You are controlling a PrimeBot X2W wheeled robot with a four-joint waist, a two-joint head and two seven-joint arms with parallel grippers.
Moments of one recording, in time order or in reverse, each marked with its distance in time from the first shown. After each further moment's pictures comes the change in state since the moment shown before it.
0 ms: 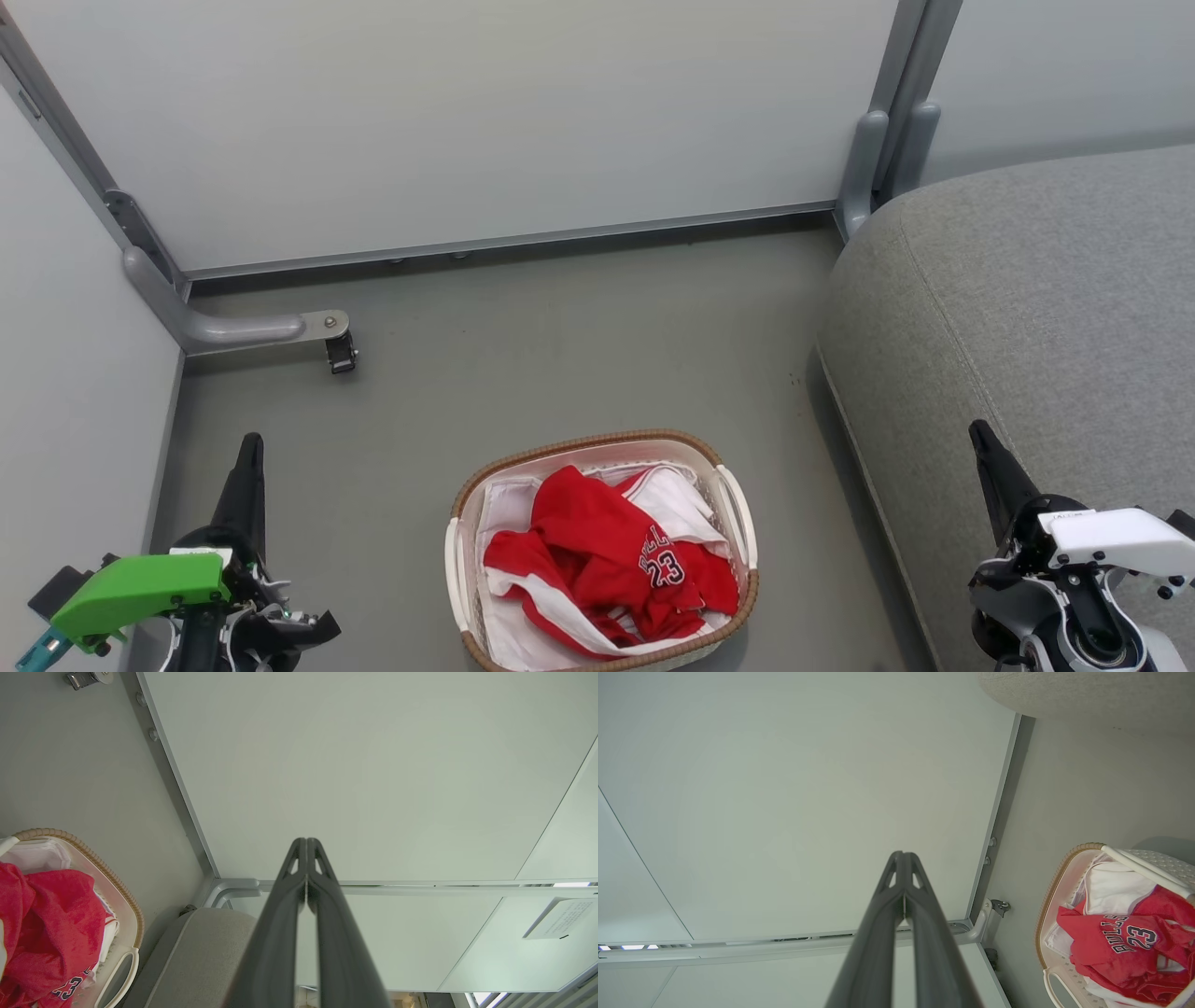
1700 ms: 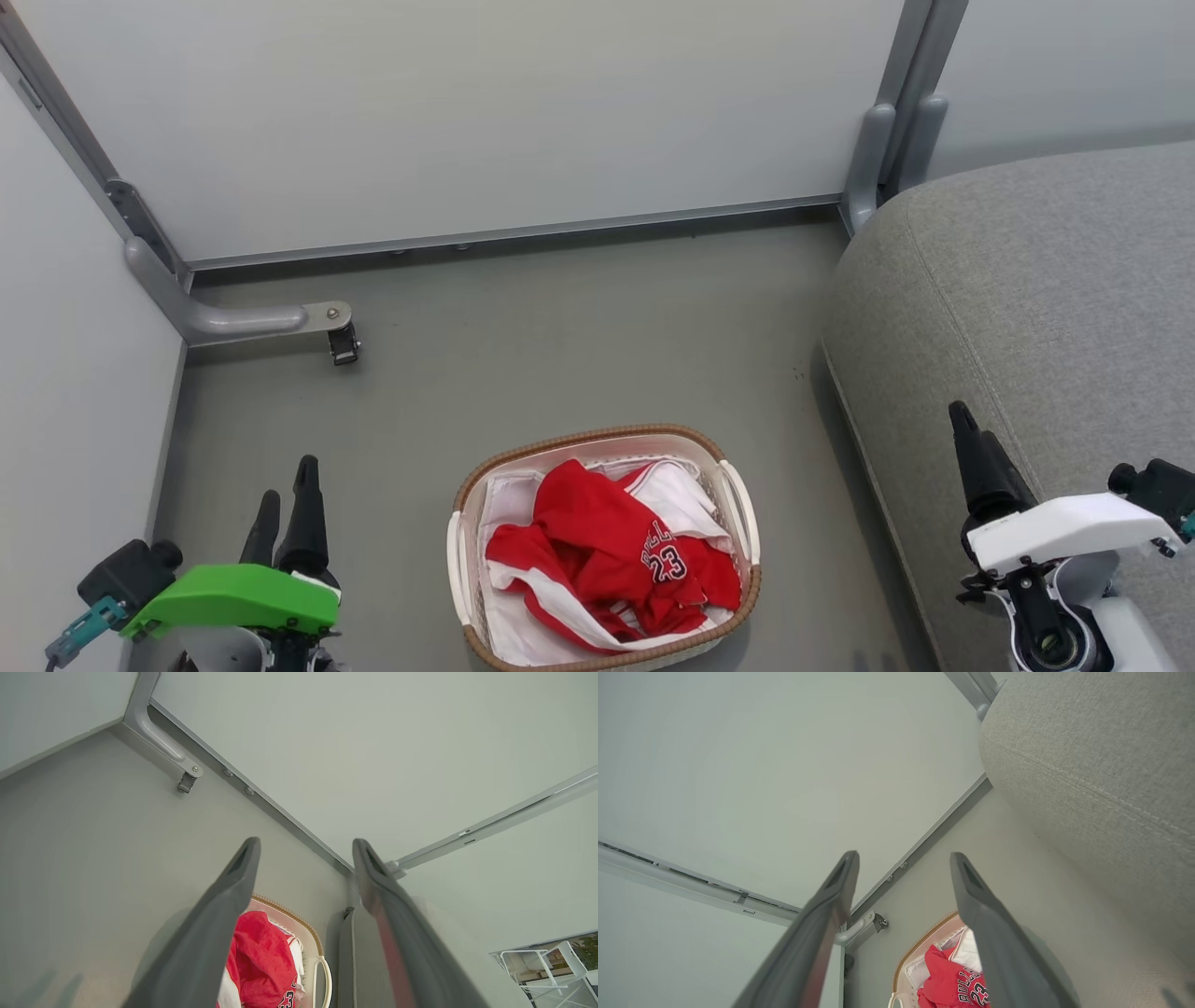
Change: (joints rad) left arm 0.011 0.024 -0.112 0.106 0.684 0.003 -0.158; right arm -0.018 -0.066 0.114 0.031 -0.574 0.000 -0.157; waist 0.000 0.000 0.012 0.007
